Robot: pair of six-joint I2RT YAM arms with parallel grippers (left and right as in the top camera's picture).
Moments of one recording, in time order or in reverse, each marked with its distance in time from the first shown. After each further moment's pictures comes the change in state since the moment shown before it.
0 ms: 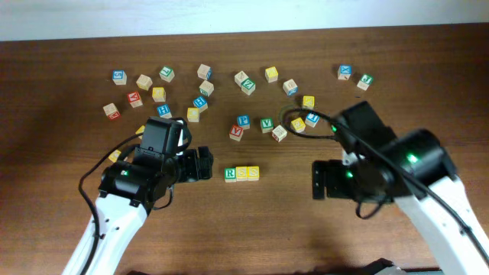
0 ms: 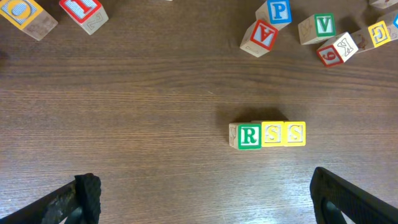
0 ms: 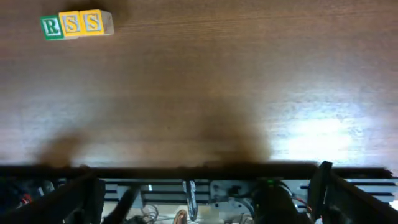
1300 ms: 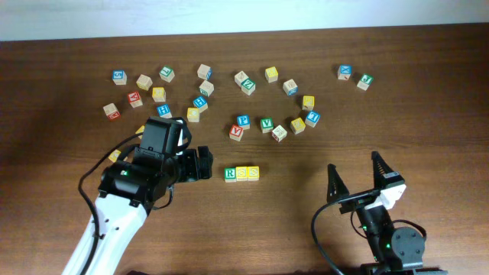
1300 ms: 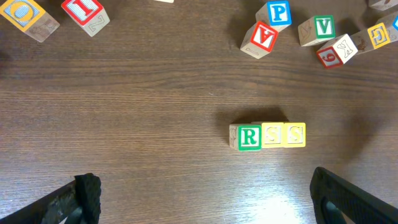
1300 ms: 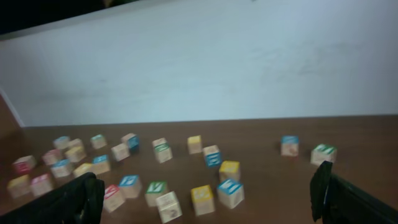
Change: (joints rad) left arm 0.000 -0.001 0.002 0.000 -0.003 0.000; right arm -0.391 -1.205 -1.464 1.749 -0.167 -0.344
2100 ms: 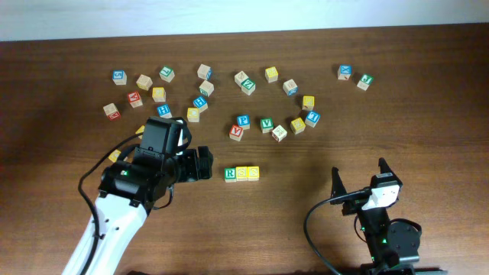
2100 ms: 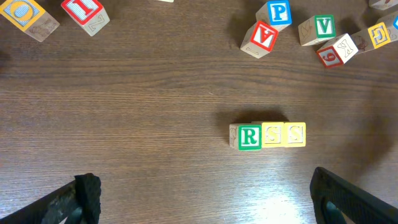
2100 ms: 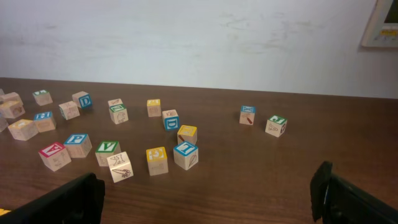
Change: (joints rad) left arm 0.000 0.000 0.000 0.000 0.000 0.000; right arm 0.000 -0.045 0.000 -0.197 0.111 -0.172
